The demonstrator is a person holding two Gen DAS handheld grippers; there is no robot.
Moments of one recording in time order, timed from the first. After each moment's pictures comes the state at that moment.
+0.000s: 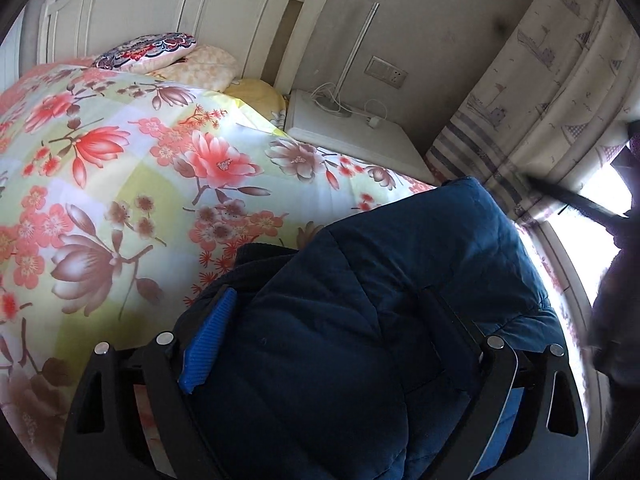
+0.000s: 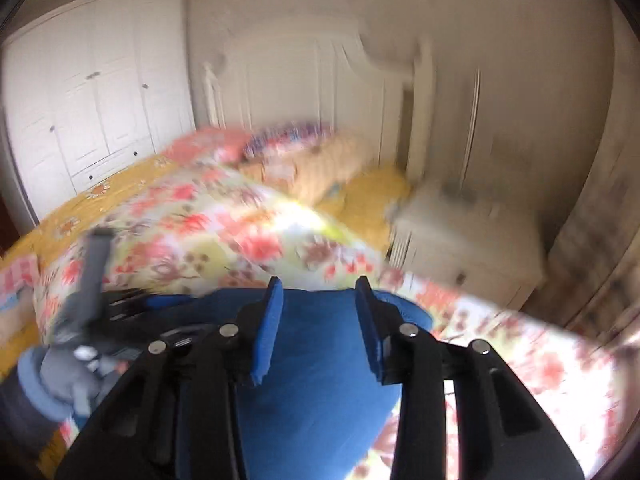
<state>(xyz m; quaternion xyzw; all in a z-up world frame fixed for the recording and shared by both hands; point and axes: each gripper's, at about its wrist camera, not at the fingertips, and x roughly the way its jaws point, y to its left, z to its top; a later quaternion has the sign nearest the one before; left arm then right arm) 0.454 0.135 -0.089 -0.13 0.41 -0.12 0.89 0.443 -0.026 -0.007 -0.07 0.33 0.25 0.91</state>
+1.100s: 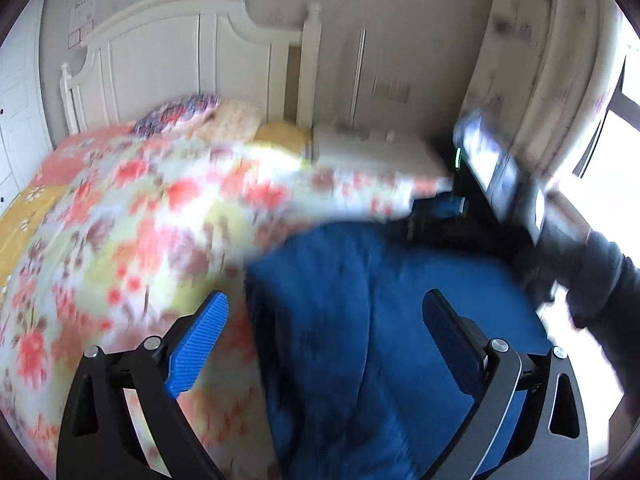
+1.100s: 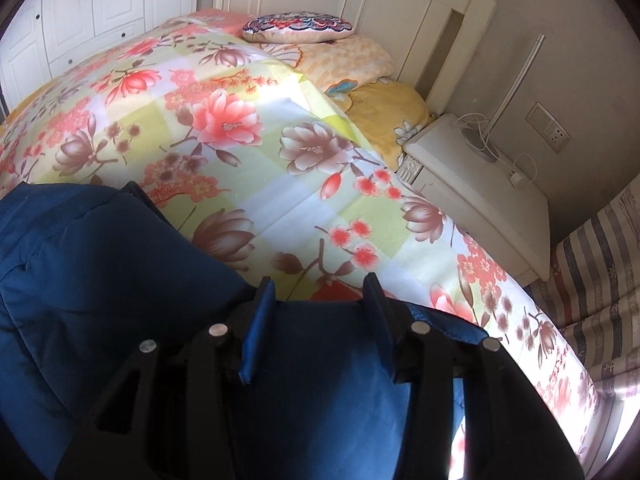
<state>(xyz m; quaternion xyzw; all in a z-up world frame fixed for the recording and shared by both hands) 0.352 0.130 -0.047 -0.02 0.39 -0.05 0.92 0.504 0.041 -0.116 -0.24 0.42 0.22 0.85</state>
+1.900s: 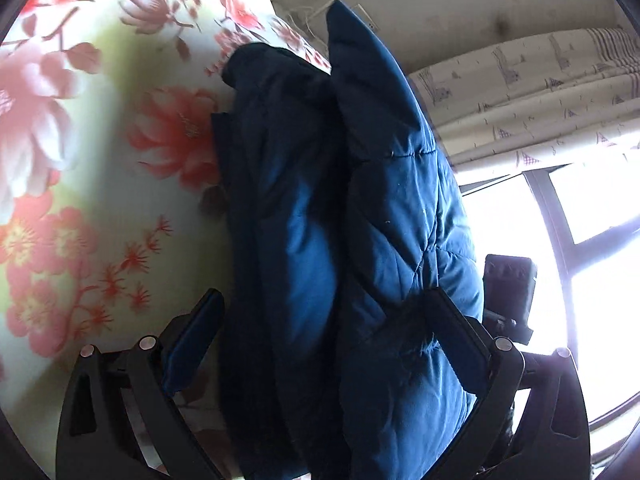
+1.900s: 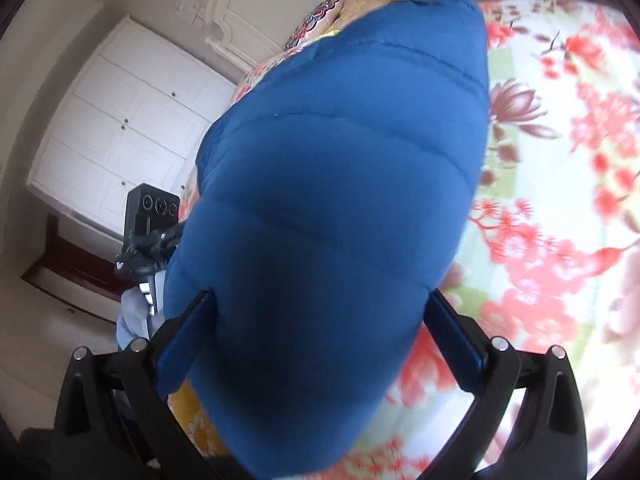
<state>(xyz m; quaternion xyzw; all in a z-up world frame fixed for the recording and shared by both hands) 0.350 0.206 -0.144 -0.33 0.49 -0.28 0.76 0.319 -0.090 -0.141 0.20 0.51 0.36 0.75</state>
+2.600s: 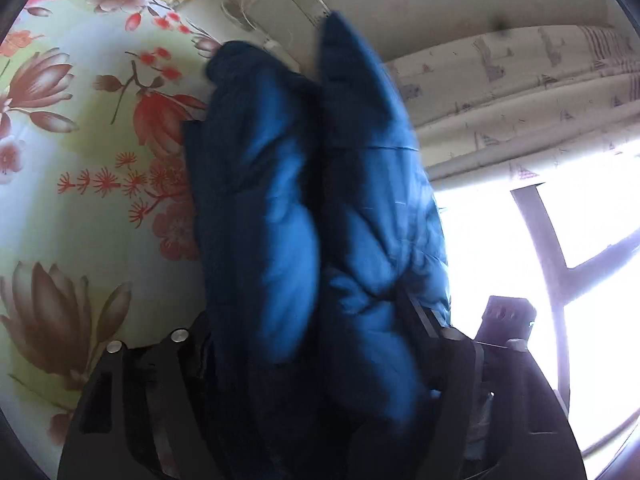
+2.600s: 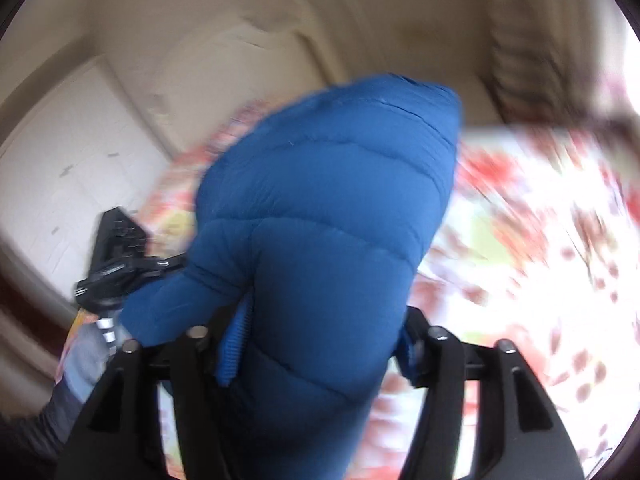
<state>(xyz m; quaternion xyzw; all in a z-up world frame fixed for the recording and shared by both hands) 0.480 -0.006 -0.148 -0.35 0.45 -0.30 0.76 0.380 -0.257 -0.103 0.16 0.42 0.20 0.87</state>
